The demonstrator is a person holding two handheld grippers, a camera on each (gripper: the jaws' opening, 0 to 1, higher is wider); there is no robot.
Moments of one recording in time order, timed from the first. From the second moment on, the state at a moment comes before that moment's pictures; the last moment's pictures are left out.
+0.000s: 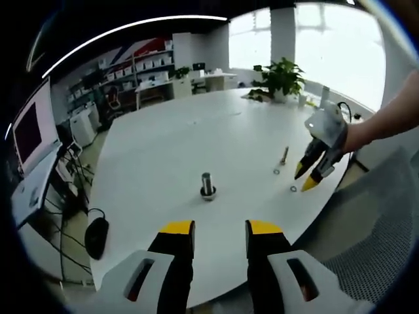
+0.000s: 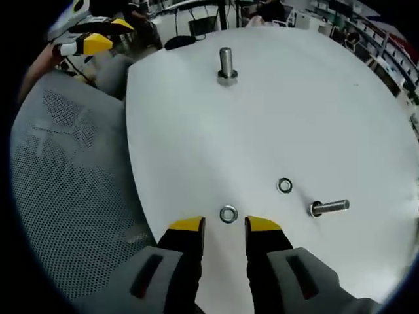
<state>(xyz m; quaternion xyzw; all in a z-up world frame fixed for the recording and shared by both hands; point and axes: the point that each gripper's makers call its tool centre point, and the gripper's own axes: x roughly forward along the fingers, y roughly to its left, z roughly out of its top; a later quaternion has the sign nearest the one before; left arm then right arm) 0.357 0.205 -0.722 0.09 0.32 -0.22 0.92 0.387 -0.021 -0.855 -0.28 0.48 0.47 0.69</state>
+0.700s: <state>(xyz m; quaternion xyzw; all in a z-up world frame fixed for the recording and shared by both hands) 0.358 0.205 -0.722 0.08 0.32 -0.22 0.92 0.392 -0.022 -0.868 -0.33 0.45 0.49 0.67</state>
